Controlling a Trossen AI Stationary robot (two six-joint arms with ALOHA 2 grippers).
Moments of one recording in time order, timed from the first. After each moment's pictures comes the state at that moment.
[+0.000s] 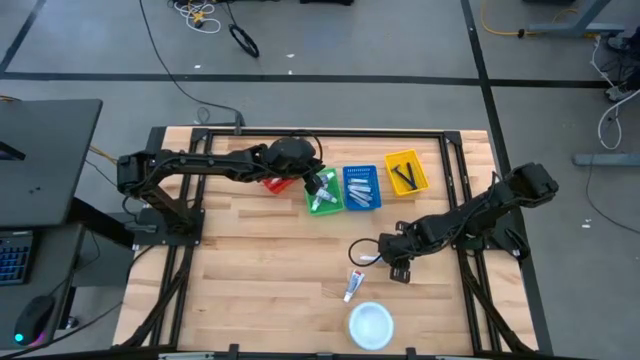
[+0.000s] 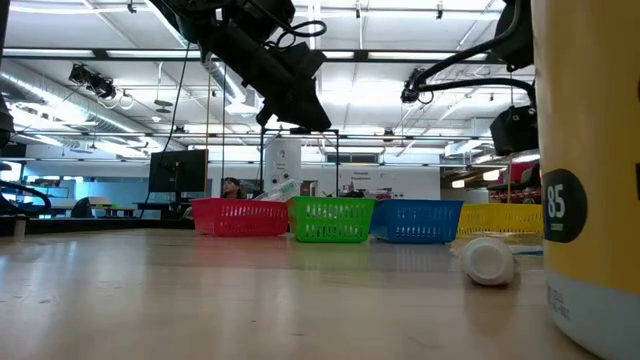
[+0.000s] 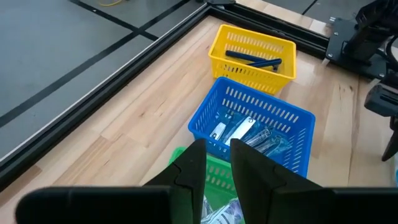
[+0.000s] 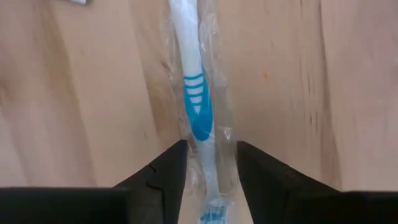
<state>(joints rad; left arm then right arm) 0.27 1.57 1.06 -0.01 -0.17 -0.22 0.35 1.52 0.67 -0.51 0.00 0.55</state>
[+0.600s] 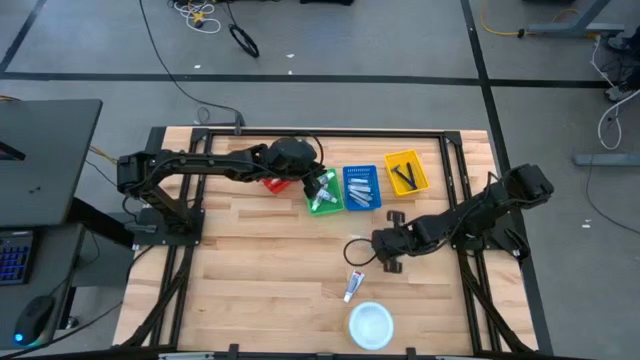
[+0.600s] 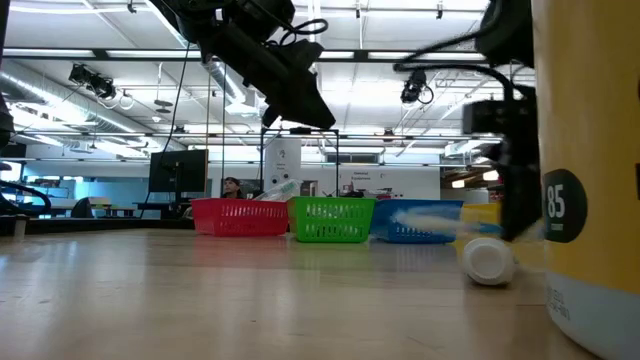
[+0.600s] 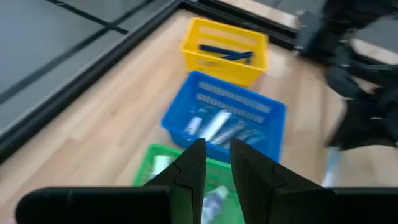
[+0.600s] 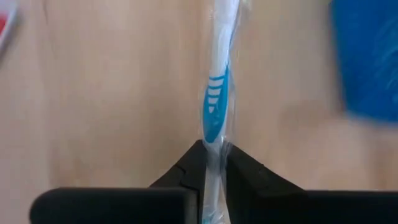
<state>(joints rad) 0.27 1.57 1.06 -0.01 -0.07 -0.21 0.34 1.54 0.71 -0.48 0.30 0.36</state>
